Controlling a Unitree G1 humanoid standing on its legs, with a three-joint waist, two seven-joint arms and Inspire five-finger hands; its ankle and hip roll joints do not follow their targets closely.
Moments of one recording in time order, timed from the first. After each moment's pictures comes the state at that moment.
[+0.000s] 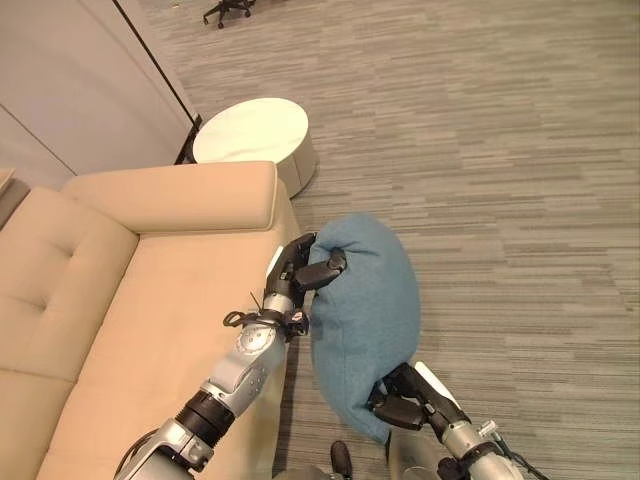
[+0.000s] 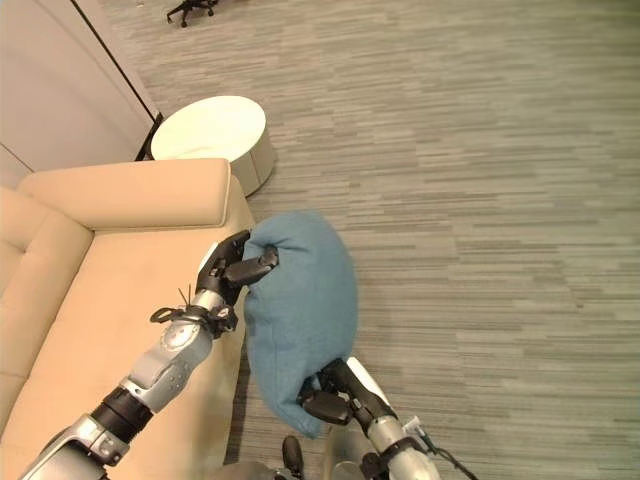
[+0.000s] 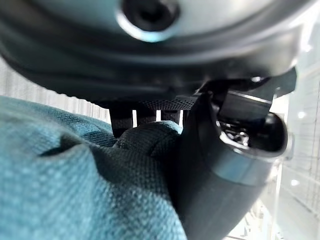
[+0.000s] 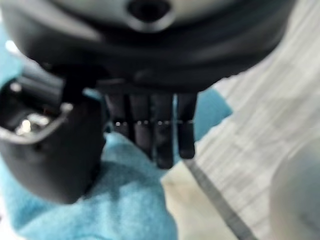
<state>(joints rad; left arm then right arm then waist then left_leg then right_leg) -0.41 0.33 -0.51 0.25 -0.73 -0.09 0.26 0.25 -0.61 0.49 -0.02 0.01 -0.08 -0.07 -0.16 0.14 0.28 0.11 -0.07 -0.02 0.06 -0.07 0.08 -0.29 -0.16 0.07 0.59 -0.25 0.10</state>
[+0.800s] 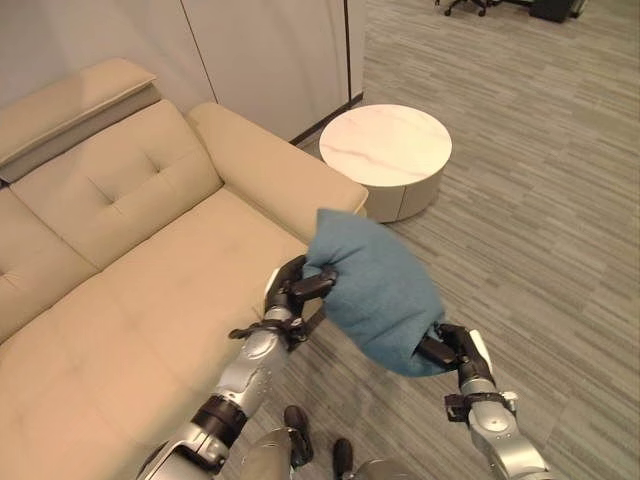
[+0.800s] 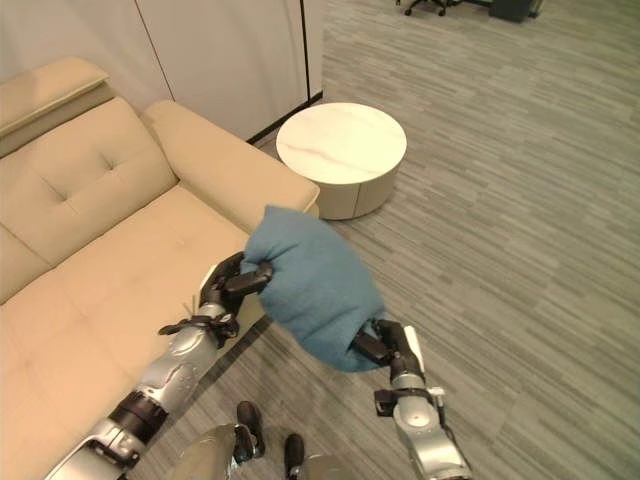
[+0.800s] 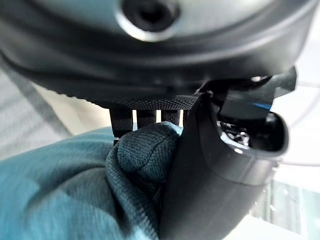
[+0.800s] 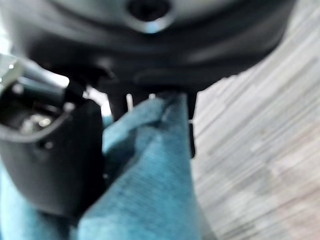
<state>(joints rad) -0.32 0.26 -0.41 0.37 -0.77 -0.05 0.26 0.06 -0.38 0.21 0.26 0.16 0.03 -0.26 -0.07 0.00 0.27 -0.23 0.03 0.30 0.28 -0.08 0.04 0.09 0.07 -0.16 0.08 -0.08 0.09</state>
